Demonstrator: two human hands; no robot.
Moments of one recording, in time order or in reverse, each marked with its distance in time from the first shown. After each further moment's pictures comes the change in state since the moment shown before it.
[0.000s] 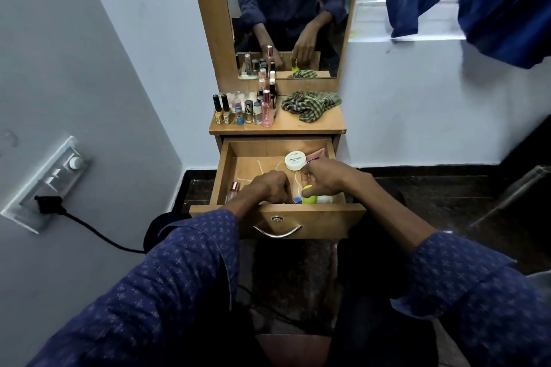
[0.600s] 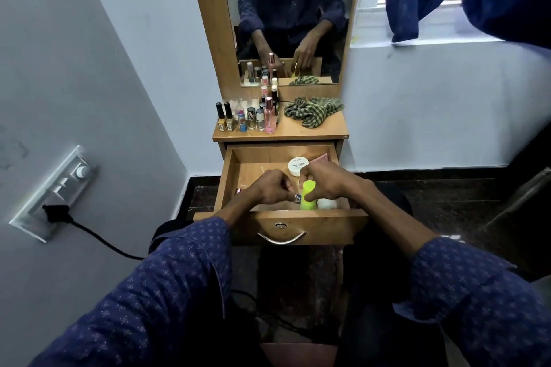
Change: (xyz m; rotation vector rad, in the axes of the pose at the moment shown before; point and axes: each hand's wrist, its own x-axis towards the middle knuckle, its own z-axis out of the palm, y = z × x) left_hand -0.013 -0.010 -0.011 -0.266 0.146 0.154; right_hand 0.006 -0.001 0.004 0.092 0.113 -0.039
